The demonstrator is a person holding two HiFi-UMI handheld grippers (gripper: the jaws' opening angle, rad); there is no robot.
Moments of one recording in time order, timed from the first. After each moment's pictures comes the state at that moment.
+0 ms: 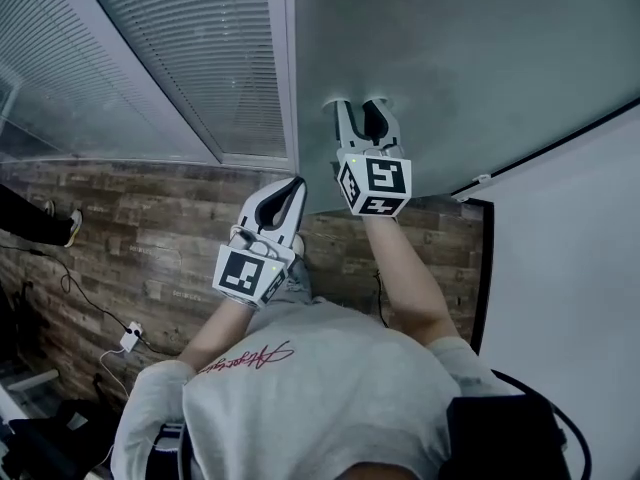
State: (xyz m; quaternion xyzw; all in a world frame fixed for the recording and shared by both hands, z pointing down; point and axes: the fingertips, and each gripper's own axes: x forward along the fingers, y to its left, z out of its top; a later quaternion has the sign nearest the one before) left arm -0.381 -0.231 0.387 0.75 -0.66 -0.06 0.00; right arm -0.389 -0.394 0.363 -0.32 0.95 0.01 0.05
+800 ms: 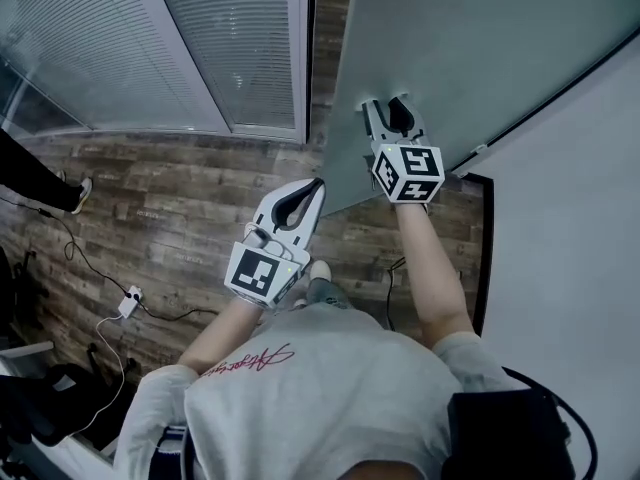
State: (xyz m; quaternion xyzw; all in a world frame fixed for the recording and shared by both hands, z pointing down) left arm -0.272 -0.086 0.368 0.77 -0.64 -0.06 -0.01; right arm -0.284 -0.281 0.366 -0.28 0.96 0.01 0.01
